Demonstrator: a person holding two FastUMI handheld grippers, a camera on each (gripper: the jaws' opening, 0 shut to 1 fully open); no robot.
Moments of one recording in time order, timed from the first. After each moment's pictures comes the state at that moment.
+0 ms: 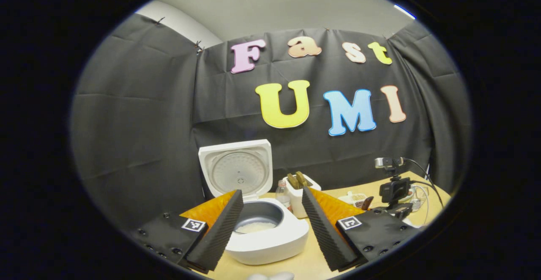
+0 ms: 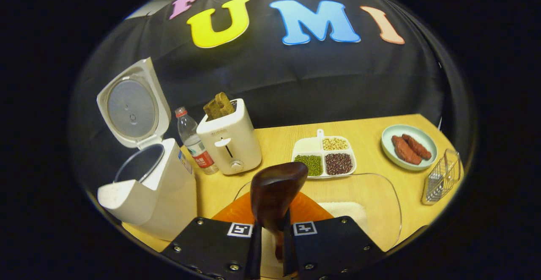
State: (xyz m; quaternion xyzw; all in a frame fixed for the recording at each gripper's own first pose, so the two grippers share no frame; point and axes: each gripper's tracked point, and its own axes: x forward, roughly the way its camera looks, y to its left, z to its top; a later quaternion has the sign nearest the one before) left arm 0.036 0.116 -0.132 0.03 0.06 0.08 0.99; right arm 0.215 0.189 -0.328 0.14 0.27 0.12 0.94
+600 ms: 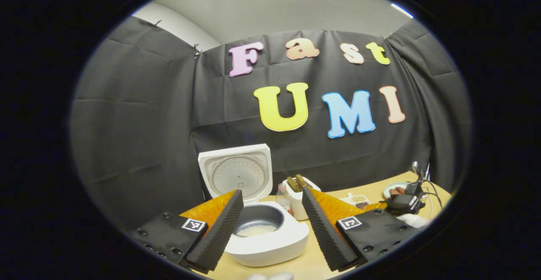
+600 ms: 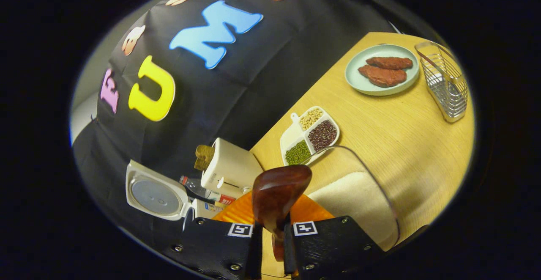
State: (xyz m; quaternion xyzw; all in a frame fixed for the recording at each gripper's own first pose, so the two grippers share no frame) left arm 0.036 0.112 -0.114 0.04 0.05 0.08 0.99; right arm 0.221 0.114 -0.325 0.44 0.26 0.06 0.86
